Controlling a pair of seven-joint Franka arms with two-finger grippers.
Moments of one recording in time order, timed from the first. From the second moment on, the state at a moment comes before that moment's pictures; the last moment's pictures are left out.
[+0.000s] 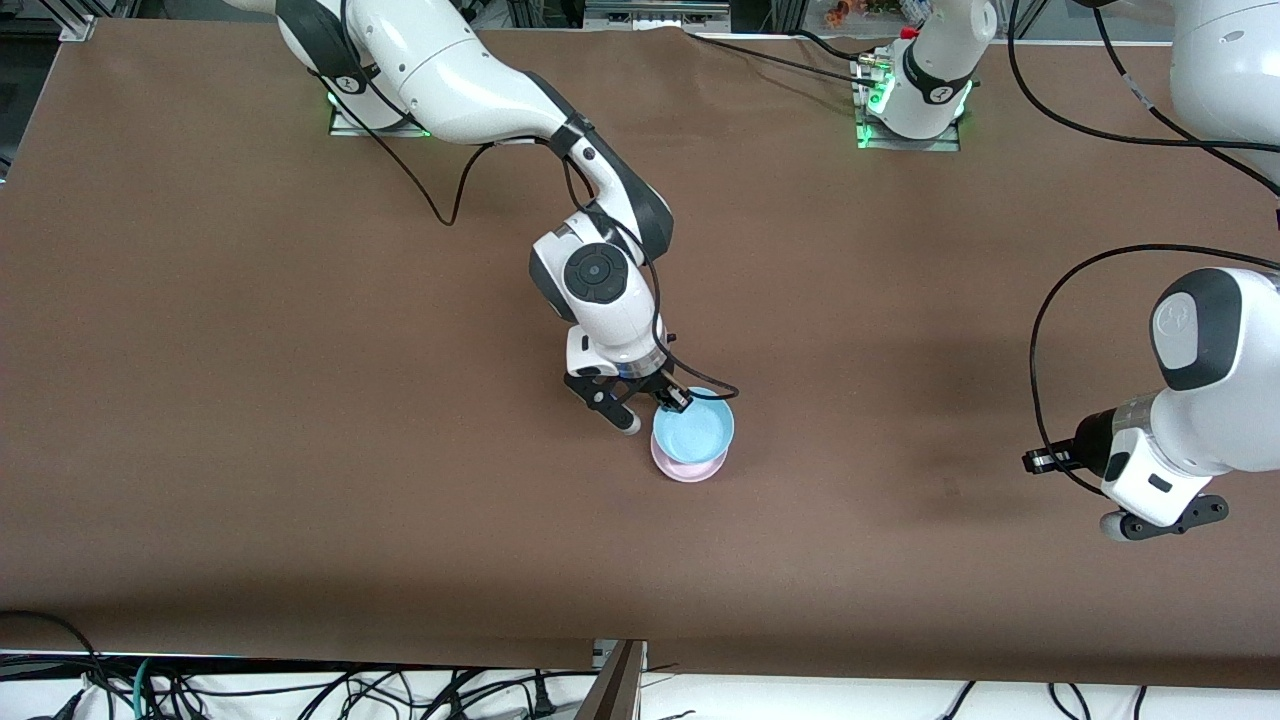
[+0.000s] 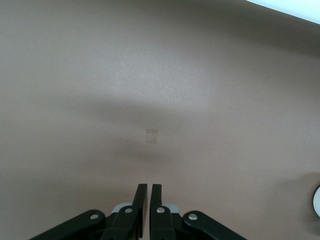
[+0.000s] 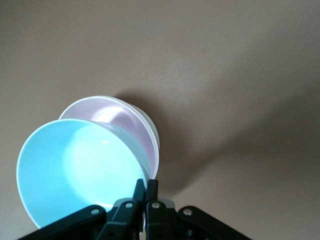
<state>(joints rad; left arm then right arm) 0.24 0.68 -0.32 -1.21 0.10 1.83 -0.28 0.75 0.98 -0.05 -1.07 0.14 2.33 1.36</state>
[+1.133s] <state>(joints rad) 0.28 0.58 -0.32 -1.34 0.15 1.84 -0.16 0.75 0.99 -0.07 -1.07 0.13 2.33 1.34</state>
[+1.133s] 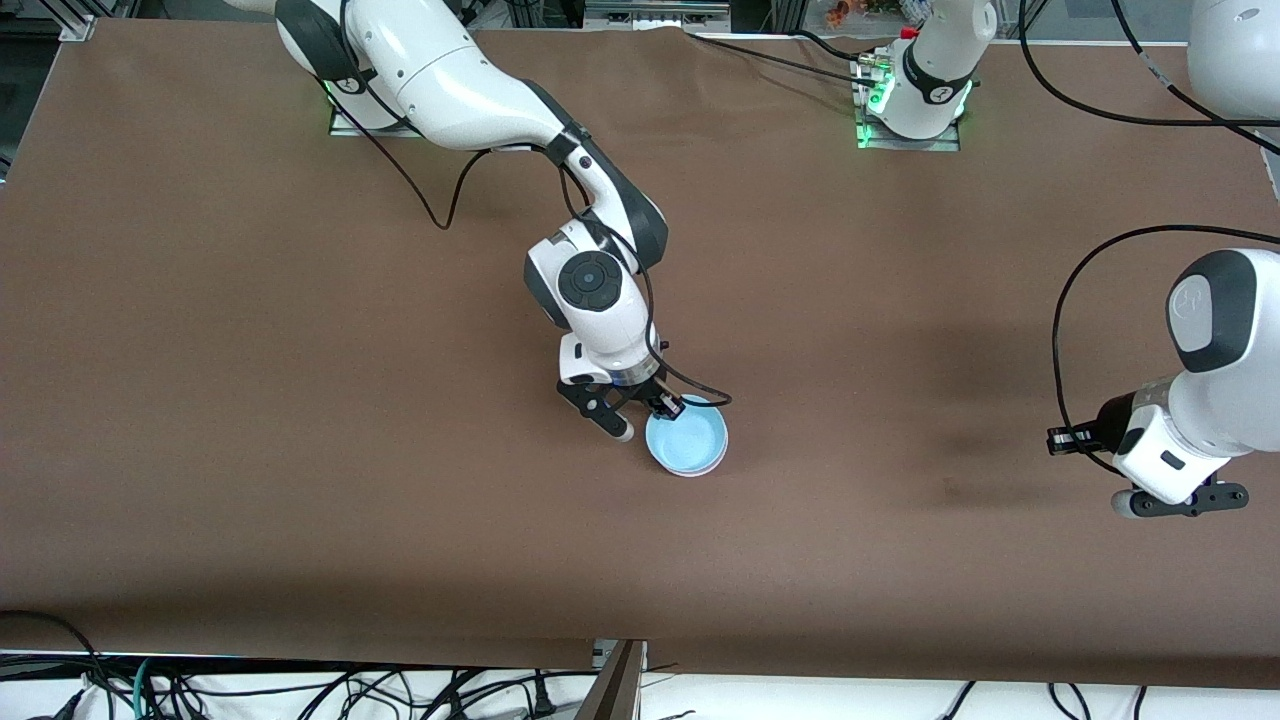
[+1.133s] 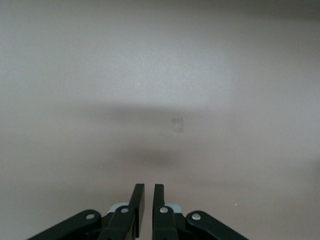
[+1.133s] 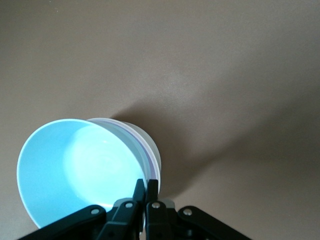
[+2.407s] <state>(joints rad) 0.29 0.34 -0.32 -1.64 0.15 1.83 -0.20 0.72 1.00 -0.07 -1.01 0.14 2.29 1.33</state>
